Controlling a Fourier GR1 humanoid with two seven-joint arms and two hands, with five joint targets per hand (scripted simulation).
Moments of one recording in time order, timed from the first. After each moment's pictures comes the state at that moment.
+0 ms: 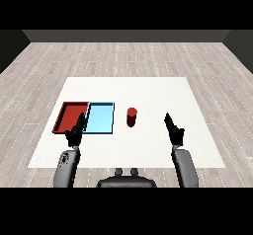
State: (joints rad) left arm 0.01 0.10 0.01 -1.56 0.01 0.02 -0.04; right arm 0.00 -0.10 0.00 -1.53 0.03 0.02 0.00
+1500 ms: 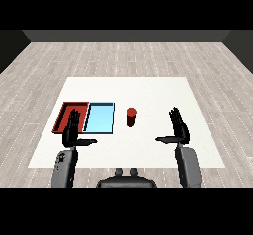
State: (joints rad) left arm 0.01 0.08 0.09 -1.59 0.08 -0.10 -0.45; right arm -0.04 -0.10 -0.10 -1.54 -0.12 0.19 -0.31
